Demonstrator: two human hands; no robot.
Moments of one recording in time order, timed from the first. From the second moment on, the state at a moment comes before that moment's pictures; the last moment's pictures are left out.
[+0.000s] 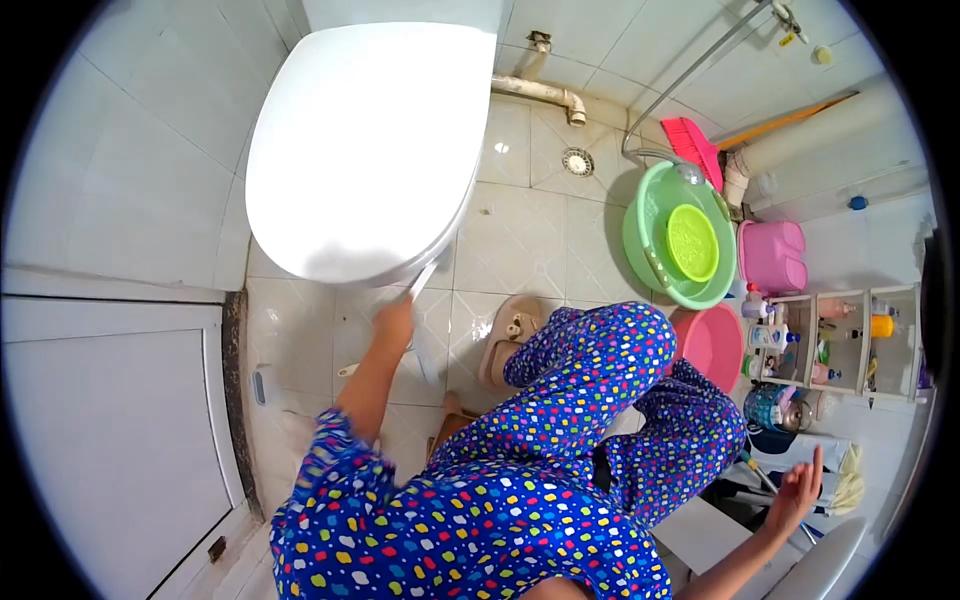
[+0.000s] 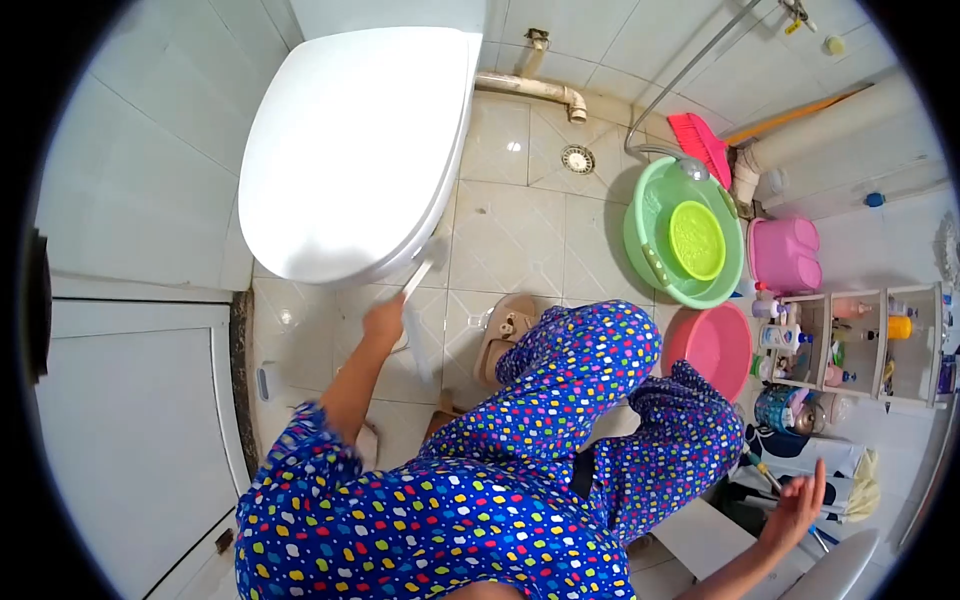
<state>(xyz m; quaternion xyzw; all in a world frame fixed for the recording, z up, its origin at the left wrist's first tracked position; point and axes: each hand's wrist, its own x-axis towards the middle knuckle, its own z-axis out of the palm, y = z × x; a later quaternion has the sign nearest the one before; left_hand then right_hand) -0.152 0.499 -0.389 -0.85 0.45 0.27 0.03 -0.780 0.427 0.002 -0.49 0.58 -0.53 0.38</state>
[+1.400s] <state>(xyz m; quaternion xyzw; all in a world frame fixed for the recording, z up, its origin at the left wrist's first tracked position) -0.252 0.492 -0.419 -0.74 -0.14 0.33 -0.57 -0.285 0.397 -0.236 -0.94 0.17 0.20 0.20</state>
